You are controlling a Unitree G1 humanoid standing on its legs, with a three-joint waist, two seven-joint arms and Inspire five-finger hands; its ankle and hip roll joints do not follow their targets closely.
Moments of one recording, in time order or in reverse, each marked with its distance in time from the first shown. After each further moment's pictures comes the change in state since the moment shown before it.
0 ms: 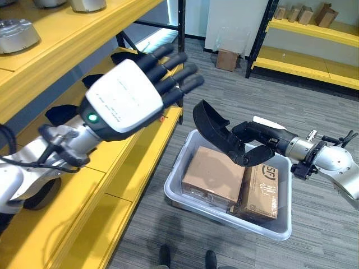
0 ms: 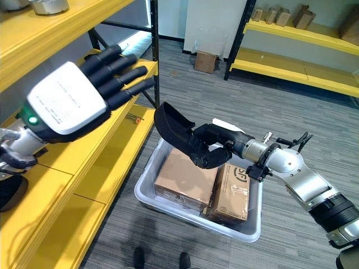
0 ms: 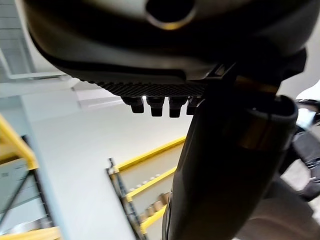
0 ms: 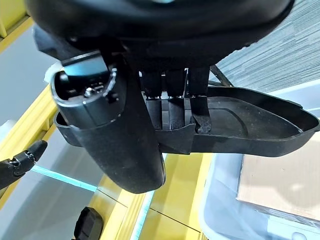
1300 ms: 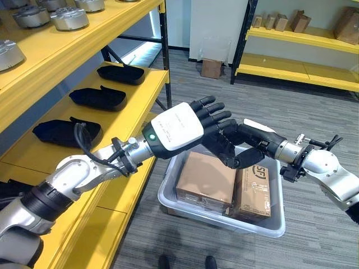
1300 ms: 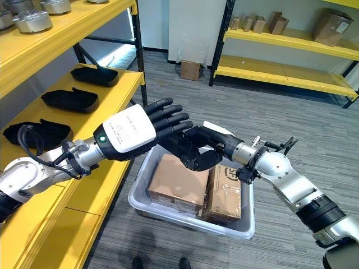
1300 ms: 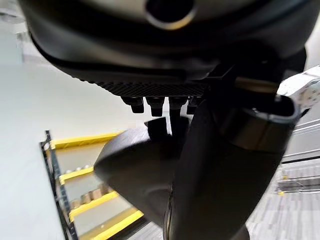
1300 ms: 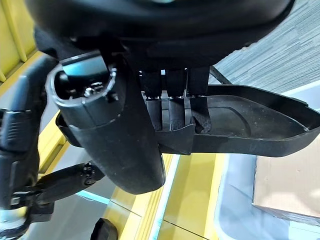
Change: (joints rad) left arm -0.227 -0.255 -0.403 0.207 -0.005 -0.007 -0.093; right arm -0.002 0.083 0.017 -0.001 0.000 -0.010 -0.010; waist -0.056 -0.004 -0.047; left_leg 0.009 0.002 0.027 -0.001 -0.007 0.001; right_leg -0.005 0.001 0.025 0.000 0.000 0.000
